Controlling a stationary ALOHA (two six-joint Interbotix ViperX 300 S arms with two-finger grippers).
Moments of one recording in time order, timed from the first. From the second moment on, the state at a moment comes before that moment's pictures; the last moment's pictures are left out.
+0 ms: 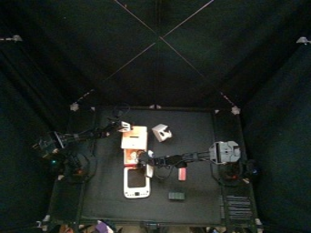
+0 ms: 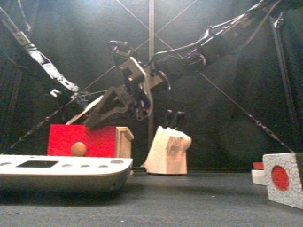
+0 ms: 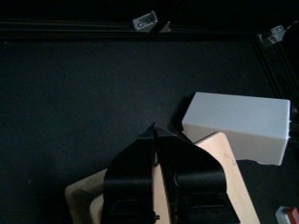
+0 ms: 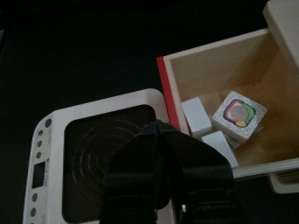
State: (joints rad) left arm 0.64 -0.11 0.86 -0.51 -0.18 -0.22; right arm -0.06 0.34 0.31 -0.41 -0.15 0.55
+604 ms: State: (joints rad) left arm 0.64 -0.11 0.86 -0.51 -0.18 -0.22; right arm -0.17 0.36 0.25 -0.41 -0.13 0.55
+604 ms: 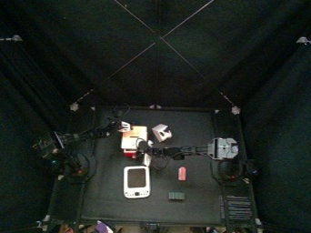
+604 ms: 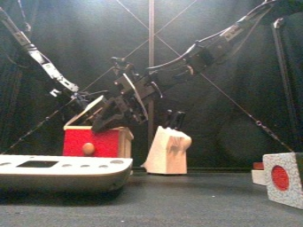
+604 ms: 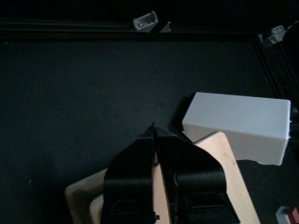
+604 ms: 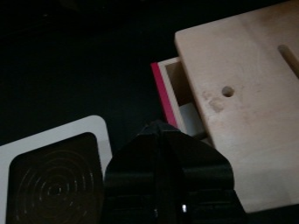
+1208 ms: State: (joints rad) left arm 0.64 -0.11 0.86 -0.51 -0.18 -0.22; right arm -0.21 0.42 0.17 -0.41 -0.06 0.55
